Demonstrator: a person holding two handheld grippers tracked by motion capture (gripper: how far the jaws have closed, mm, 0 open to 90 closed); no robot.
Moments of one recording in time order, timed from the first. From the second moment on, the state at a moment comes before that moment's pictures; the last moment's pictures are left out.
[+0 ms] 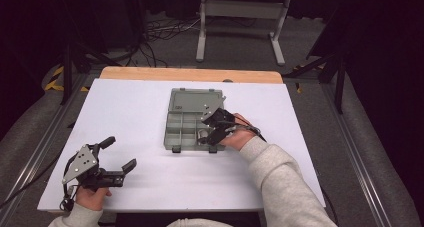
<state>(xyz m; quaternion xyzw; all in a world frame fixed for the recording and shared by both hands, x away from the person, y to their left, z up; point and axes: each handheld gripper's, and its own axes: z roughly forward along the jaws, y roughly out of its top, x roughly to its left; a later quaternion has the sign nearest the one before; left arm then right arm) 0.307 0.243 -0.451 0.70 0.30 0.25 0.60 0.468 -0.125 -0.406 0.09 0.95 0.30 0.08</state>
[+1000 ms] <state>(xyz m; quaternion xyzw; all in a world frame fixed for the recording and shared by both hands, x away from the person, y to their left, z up) 0.307 0.244 -0.451 0.70 0.30 0.25 0.60 0.446 -0.130 -0.373 0.10 0.92 0.37 0.11</state>
